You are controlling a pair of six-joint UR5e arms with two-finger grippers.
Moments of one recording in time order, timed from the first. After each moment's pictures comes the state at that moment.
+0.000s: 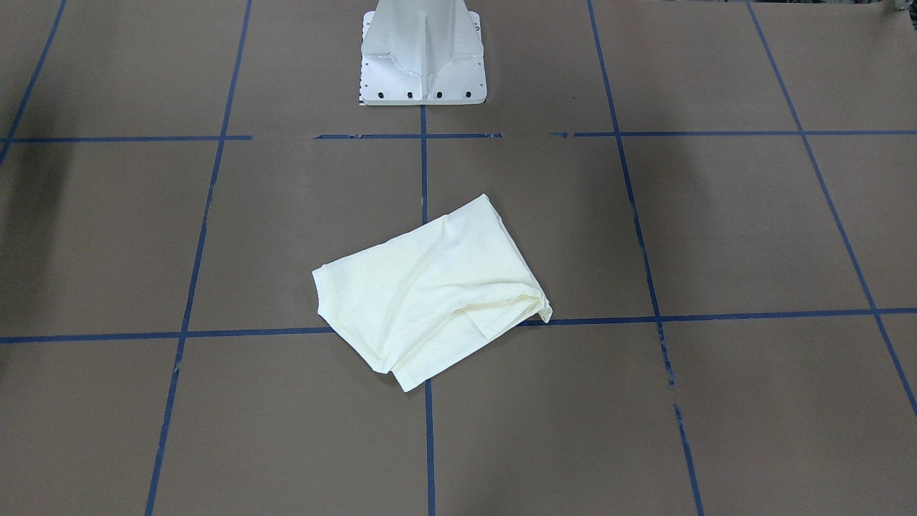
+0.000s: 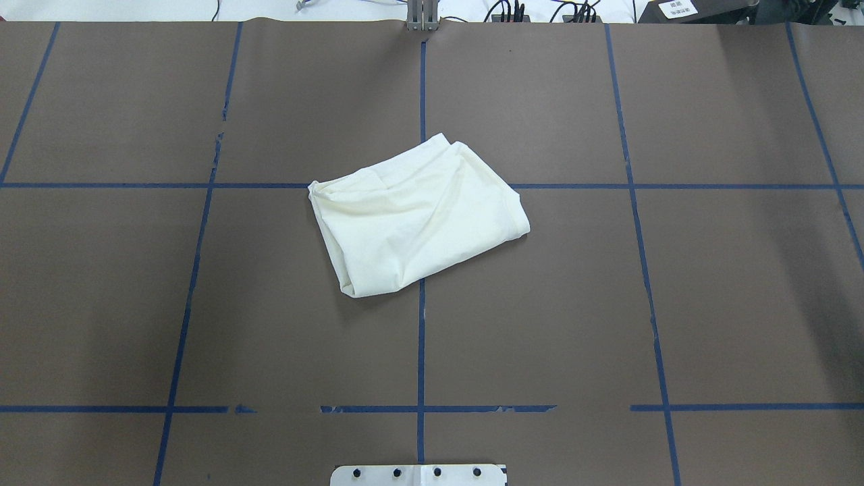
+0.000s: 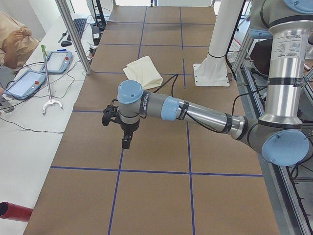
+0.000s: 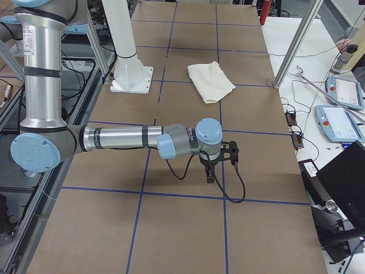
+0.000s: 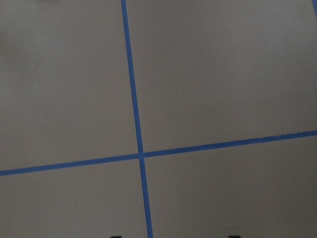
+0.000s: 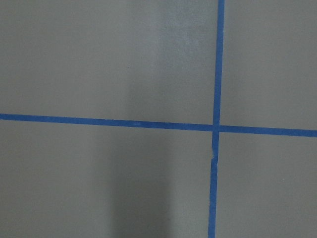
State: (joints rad) left arm -1.57 -1.54 -1.87 -1.51 -2.36 -0.02; right arm 1.51 -1.63 1.70 -1.38 2.40 0.19
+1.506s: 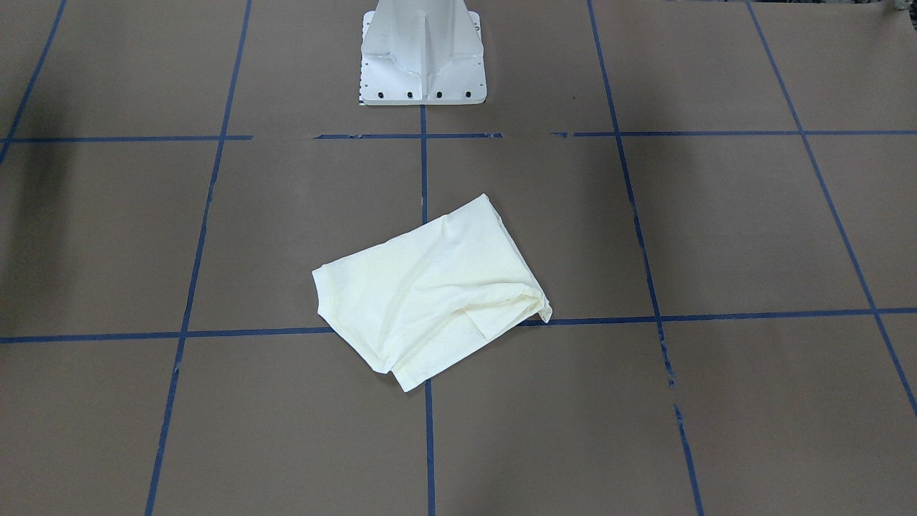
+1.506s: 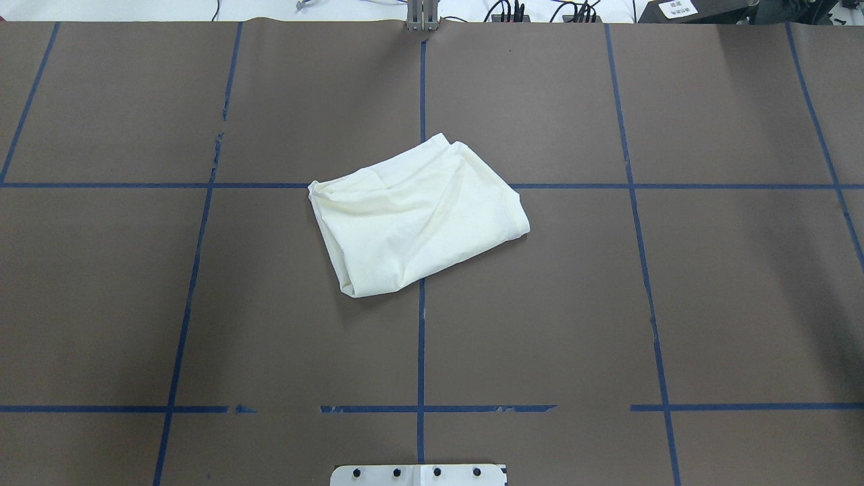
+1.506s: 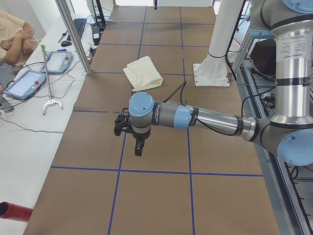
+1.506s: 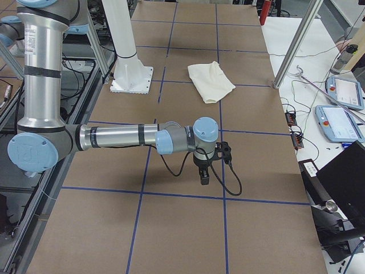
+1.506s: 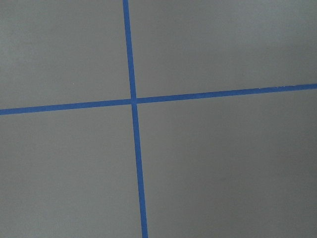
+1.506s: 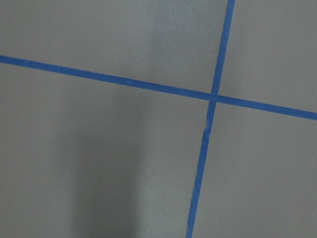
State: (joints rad) left arm -1.57 -1.47 -1.87 -1.52 -2.41 -0.02; right arm 1.44 -1.66 1.74 -1.47 2.31 0.05
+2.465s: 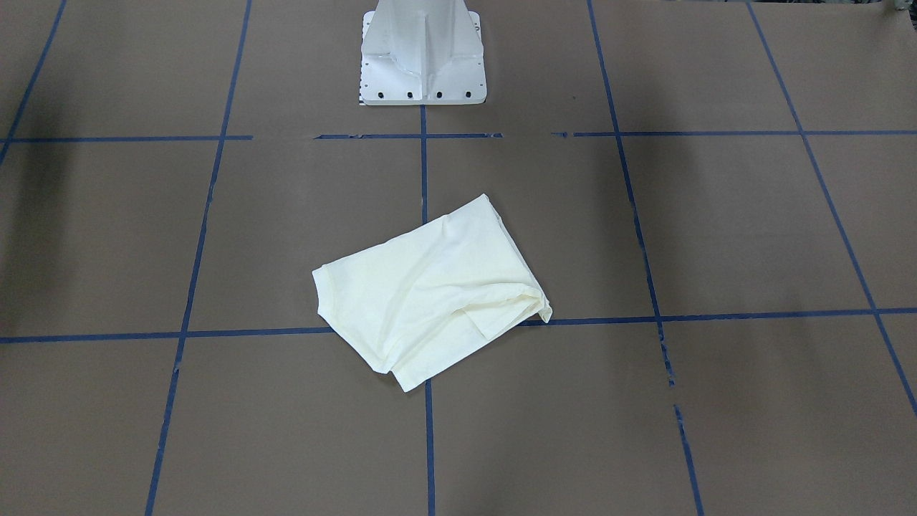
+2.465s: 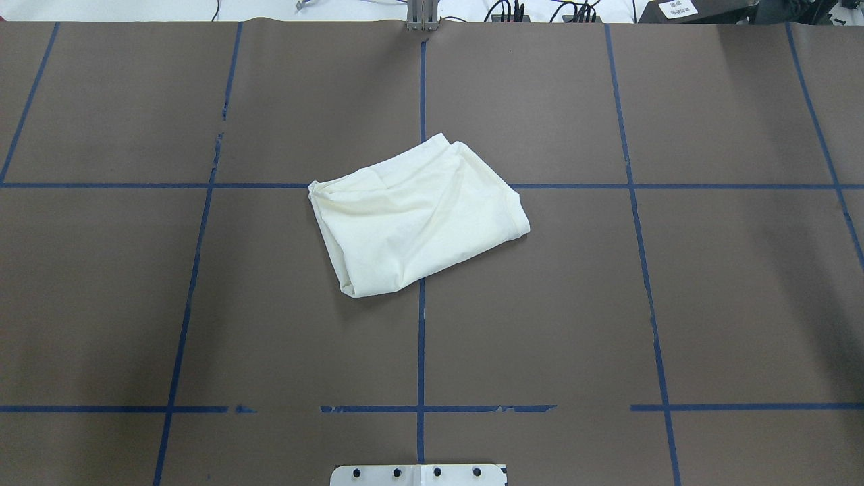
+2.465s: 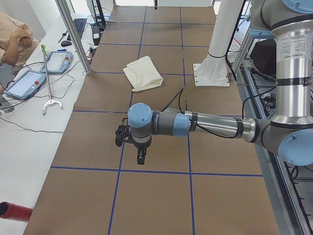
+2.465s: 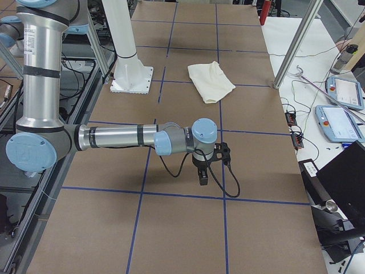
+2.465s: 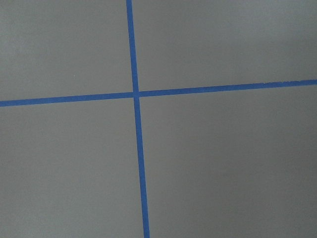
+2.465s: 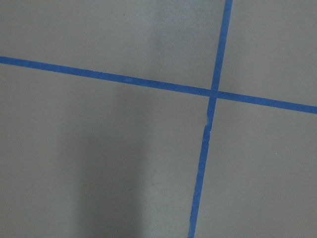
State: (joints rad) left arm -1.57 -1.47 -1.79 -1.53 -2.40 -0.01; right arm 1.44 -1.67 1.74 -1.46 2.33 0.06
